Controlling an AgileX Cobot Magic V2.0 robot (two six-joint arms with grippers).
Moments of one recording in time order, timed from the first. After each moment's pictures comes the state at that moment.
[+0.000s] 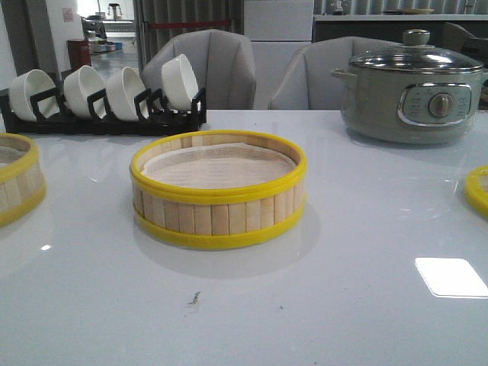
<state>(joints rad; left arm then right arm) -0.10 0.86 -1.02 0.06 0.73 -0.09 -0.06 -0.01 0.03 0.05 0.15 0.07</state>
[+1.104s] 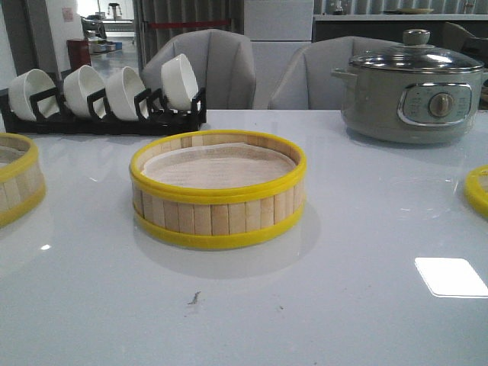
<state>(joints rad) -0.10 0.86 -1.02 0.11 0.74 -0.09 -0.06 0.29 -0.32 0.04 0.21 0.19</state>
